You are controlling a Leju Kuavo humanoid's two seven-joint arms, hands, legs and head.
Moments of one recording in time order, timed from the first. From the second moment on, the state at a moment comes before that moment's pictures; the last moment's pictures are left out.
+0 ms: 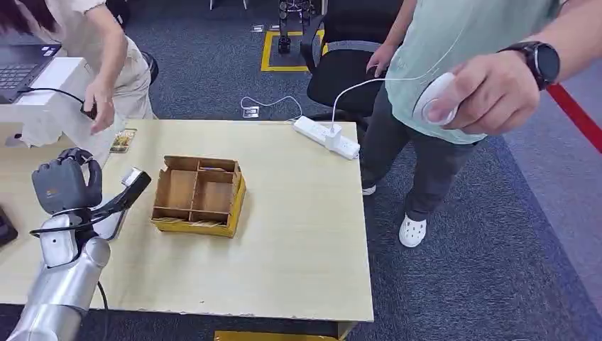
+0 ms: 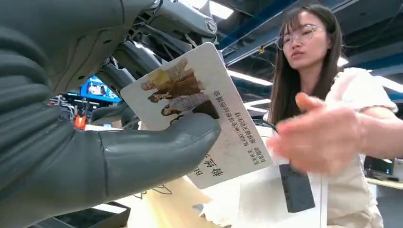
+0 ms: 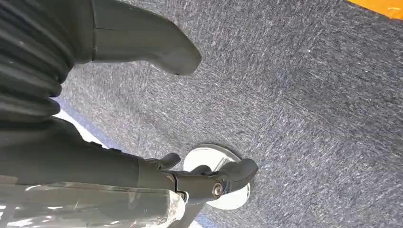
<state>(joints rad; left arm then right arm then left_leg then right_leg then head) -0.37 0.28 0.07 -1.09 -1.12 0.63 -0.02 -0.07 0.03 0.45 -0.20 0.48 -0.57 -0.02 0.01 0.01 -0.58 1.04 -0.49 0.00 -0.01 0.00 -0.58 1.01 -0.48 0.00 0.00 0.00</state>
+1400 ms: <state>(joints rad) -0.32 0.34 0.06 -0.78 -1.32 0.34 0.11 -0.07 0.03 0.42 -0.20 0.51 -0.57 -0.02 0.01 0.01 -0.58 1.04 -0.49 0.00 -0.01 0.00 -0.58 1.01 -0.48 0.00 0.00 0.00</state>
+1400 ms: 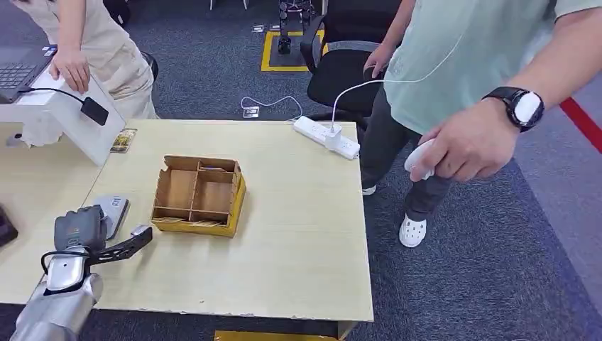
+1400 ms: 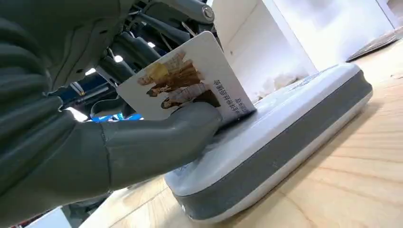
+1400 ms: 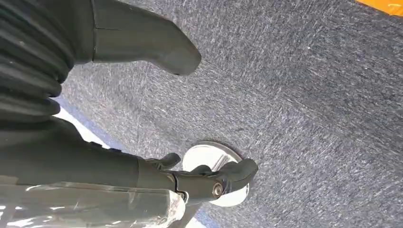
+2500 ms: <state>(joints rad) -0.36 0.20 0.36 -1.10 -1.05 0.67 -0.39 -0.07 0.04 0.40 -0.20 0.59 -0.57 -0.03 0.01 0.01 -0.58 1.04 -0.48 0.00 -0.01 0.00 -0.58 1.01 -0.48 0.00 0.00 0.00</state>
